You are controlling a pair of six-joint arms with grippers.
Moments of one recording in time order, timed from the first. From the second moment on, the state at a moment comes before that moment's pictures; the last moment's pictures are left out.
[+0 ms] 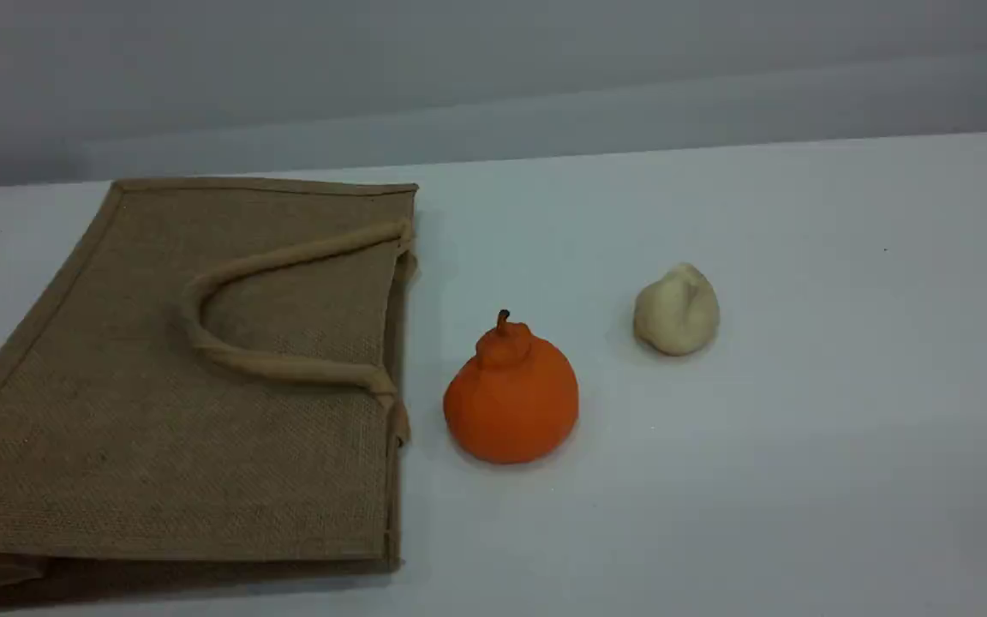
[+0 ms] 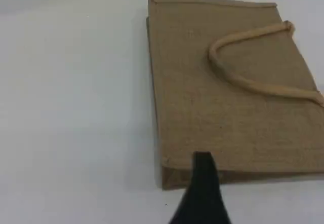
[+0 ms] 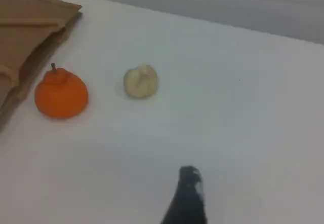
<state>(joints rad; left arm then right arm) -0.01 0.00 -0.51 -0.03 1.08 0.04 0.03 0.00 -0.51 0.13 1.07 -0.17</state>
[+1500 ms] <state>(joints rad) -0.01 1.07 -1.02 0.02 0.91 -0.04 0.03 0.79 -0.96 0.14 0.89 -0.13</state>
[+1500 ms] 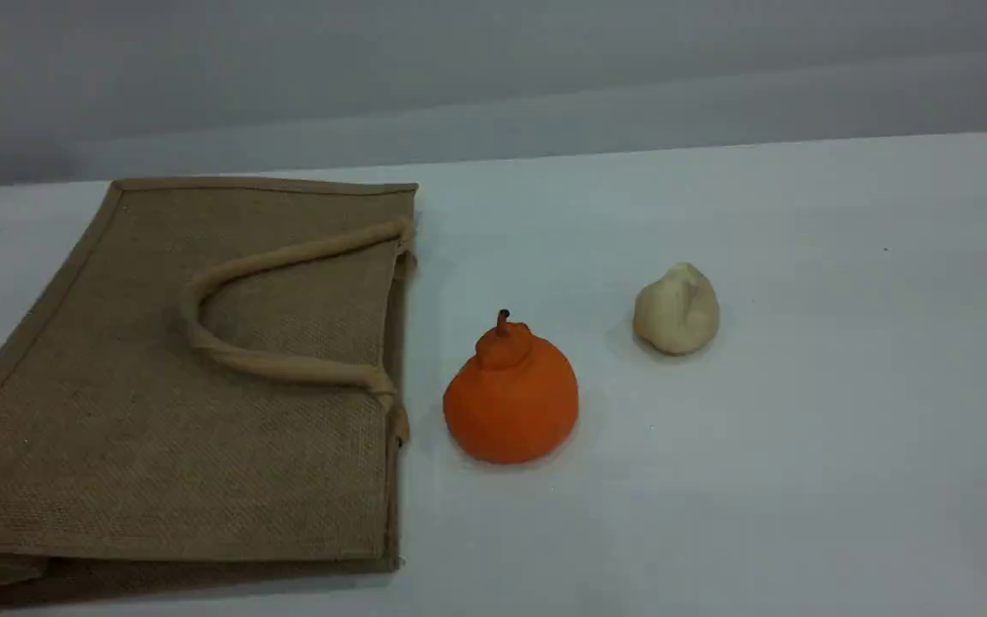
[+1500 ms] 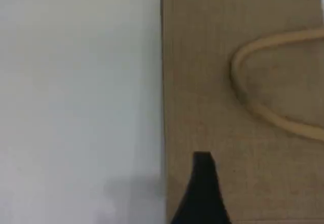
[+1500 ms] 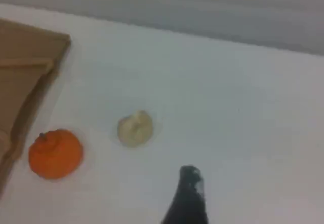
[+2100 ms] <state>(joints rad) -0.01 1.56 -1.10 -0.06 0.72 -0.10 0.03 1.09 -1.04 0.15 0.79 -0.13</state>
